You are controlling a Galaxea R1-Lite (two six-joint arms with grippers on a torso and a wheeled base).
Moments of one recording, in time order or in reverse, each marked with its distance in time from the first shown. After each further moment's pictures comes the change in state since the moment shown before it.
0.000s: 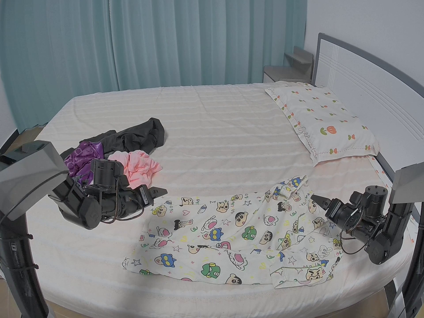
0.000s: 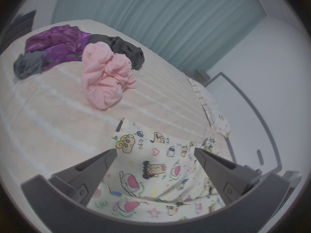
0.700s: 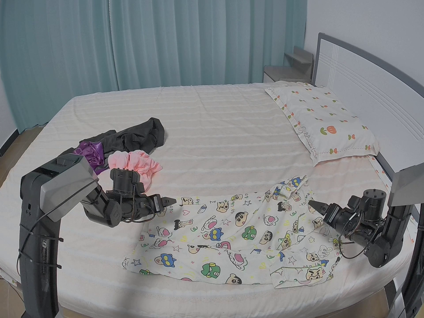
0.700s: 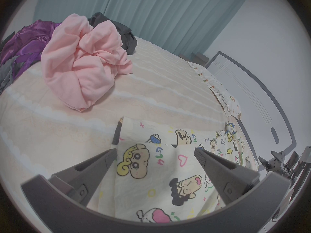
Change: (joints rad) left arm 0.007 0.261 -0.249 0.036 -0.017 0.117; right arm 0.020 0.002 0.027 0.000 0.000 -0.001
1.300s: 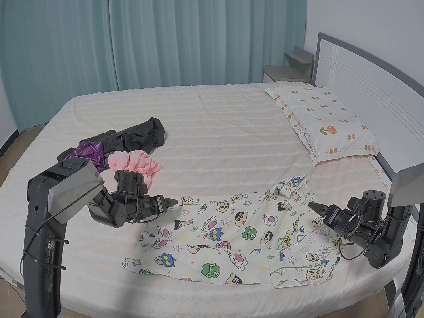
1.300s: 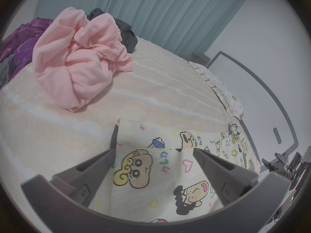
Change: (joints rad) left arm -0.011 0.043 -0.049 -0.001 0.011 -0.005; right arm 0.002 0.008 0.006 0.000 0.000 -0.007
